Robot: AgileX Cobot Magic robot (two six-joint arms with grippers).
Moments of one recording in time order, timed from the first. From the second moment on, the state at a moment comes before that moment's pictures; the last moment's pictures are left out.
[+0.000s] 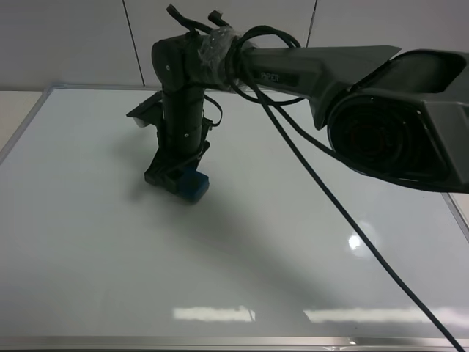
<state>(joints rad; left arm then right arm) 0.07 0.00 -0.50 -0.08 1.06 0.07 0.85 2.48 -2.10 0.11 1.14 -0.34</state>
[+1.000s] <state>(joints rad) 0.07 0.00 -0.50 -0.08 1.06 0.07 0.87 2.32 -2.10 -0.09 1.21 0.05</state>
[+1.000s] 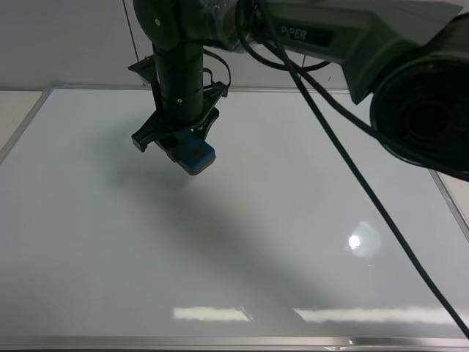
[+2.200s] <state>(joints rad) 0.07 0.00 -0.50 -0.08 1.06 0.07 0.49 1.87 -1.76 -0.09 1.21 0.16</state>
